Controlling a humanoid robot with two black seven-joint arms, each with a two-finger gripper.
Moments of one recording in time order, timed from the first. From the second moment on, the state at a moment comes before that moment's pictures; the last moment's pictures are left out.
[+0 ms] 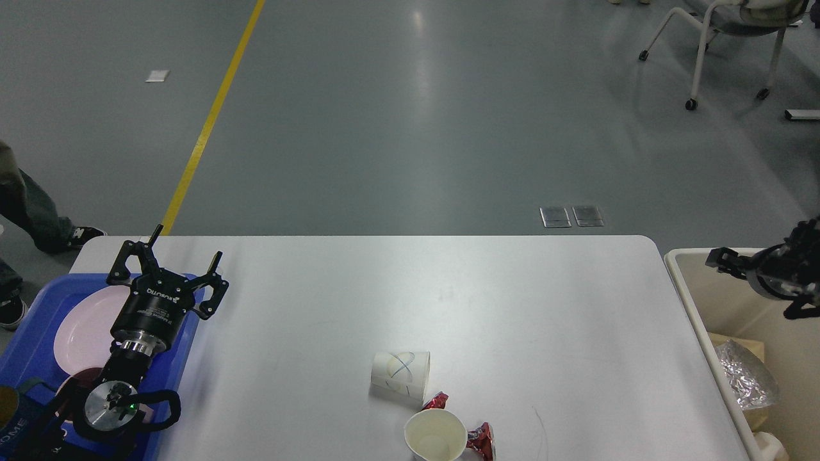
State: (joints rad) left arm -0.19 0.16 -1.45 -0.92 0.24 -0.49 -0.11; right arm 1.59 -0.43 -1.37 0.91 0.01 0.27 -0.13
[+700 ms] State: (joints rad) left arm -0.19 0.16 -1.45 -0.92 0.24 -0.49 -0.11; right arm 2.52 -0.20 -1.31 1.62 0.04 0.86 -0.13
